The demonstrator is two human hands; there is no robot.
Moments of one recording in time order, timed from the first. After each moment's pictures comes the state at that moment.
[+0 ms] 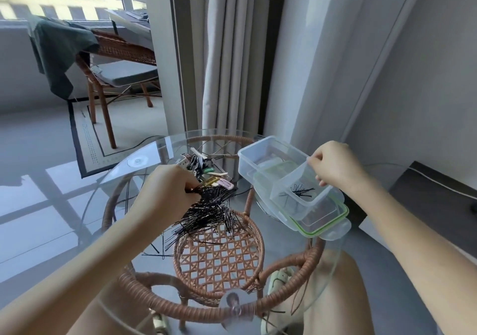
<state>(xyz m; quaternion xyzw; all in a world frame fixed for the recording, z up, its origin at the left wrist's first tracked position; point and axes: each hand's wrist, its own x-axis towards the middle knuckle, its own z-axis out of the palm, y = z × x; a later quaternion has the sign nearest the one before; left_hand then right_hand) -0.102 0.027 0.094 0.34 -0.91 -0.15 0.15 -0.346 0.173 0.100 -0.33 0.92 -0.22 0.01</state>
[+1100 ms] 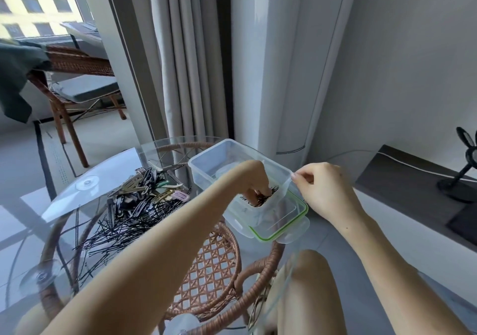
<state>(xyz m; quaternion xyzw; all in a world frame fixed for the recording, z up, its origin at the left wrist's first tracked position) -0.322 0.104 0.083 0.28 -0.88 -0.35 -0.17 -0.361 0.251 0.075 -0.37 0.87 -0.31 -0.09</state>
